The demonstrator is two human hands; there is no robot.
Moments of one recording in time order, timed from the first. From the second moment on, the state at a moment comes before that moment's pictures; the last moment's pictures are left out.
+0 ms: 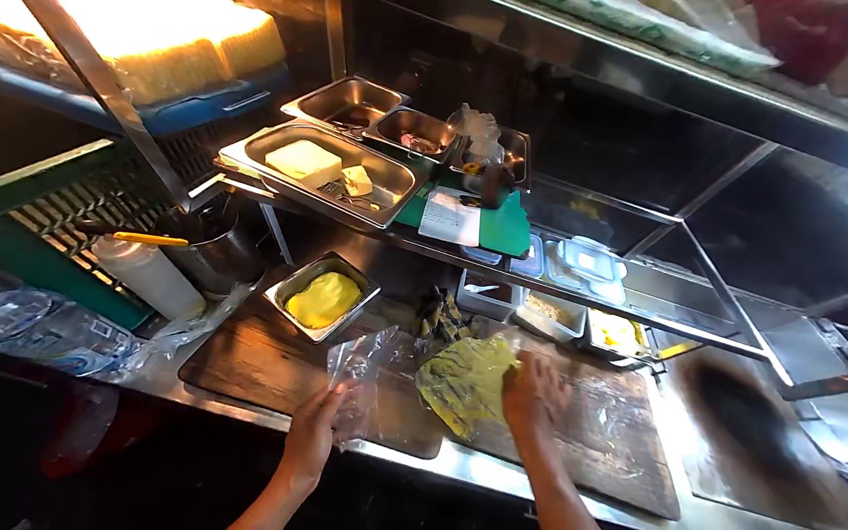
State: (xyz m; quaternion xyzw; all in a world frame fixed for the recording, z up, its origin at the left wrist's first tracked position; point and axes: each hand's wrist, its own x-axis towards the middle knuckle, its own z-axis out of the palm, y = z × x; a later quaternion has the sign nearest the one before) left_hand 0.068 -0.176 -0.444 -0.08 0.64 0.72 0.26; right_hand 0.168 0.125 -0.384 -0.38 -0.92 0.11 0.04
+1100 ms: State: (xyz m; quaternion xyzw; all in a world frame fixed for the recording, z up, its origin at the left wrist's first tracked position) left_hand 0.086 -0.183 -0.468 0.04 0.68 0.70 0.20; right_hand 0.212 0.112 -0.483 0.00 -0.98 0.18 0.04
